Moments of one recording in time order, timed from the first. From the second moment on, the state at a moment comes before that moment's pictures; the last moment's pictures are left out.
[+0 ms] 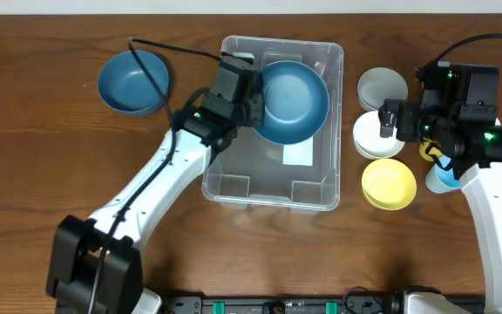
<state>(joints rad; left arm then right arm) -0.49 1.66 1.28 -0.42 -0.05 -0.35 -0.03 1.34 1.23 -0.80 -0.12 0.04</state>
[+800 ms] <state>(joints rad) -0.26 1.48 1.53 -0.76 -0.27 -0.33 -0.03 1.34 1.23 -0.80 -0.12 0.04</state>
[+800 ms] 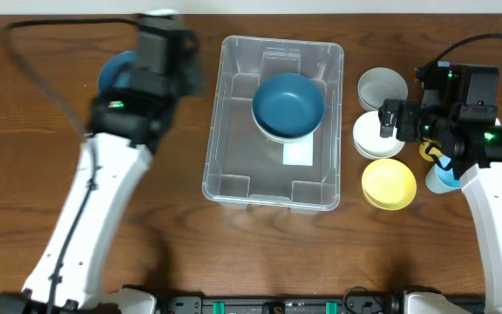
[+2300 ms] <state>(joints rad) 0.32 2.07 1.53 -0.65 0.30 -0.51 -0.03 1.34 1.23 -0.80 -0.12 0.04</state>
